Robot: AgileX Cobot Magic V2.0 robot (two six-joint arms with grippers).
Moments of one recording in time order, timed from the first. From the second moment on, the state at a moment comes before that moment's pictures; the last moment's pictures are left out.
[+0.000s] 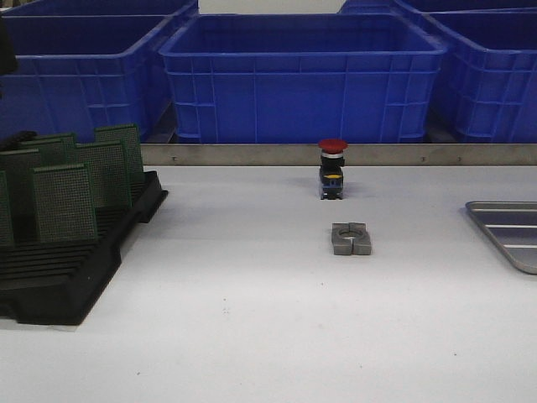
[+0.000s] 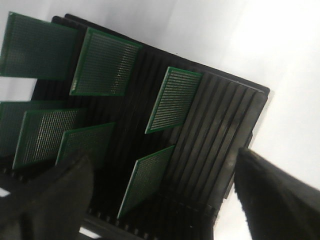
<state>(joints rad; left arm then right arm) -0.09 1.66 -1.52 -0.27 1.24 1.25 -0.03 -0.01 0.02 -0.02 -0.04 0.03</state>
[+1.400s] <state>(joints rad) -0.09 1.94 -1.52 -0.37 1.15 1.46 -0.03 -0.01 0.02 -0.02 -0.04 0.03</state>
